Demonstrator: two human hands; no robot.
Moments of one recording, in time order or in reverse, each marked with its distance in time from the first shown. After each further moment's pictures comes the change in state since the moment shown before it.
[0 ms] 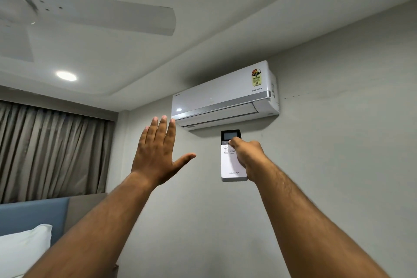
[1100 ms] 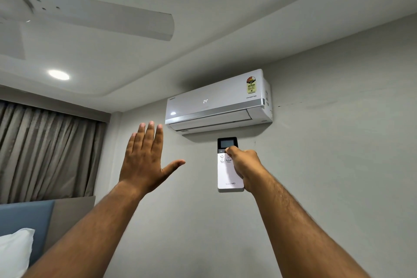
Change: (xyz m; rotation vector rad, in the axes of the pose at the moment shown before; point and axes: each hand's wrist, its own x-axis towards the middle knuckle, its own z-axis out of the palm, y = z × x) left_hand -0.006 -0.006 0.003 -0.041 0.046 -0.045; right_hand -0.009 0.000 -0.010 -0.070 -0.008 0.006
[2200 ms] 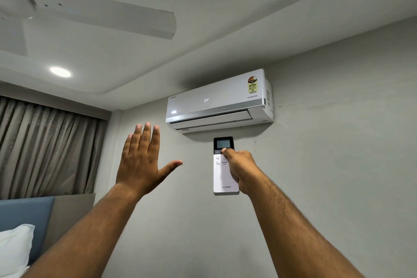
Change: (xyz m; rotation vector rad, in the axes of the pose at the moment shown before) left_hand -0.009 -0.004 0.001 -0.003 -0.004 -0.031; right_hand 0.002 0.005 0.009 0.024 -0.059 -0.015
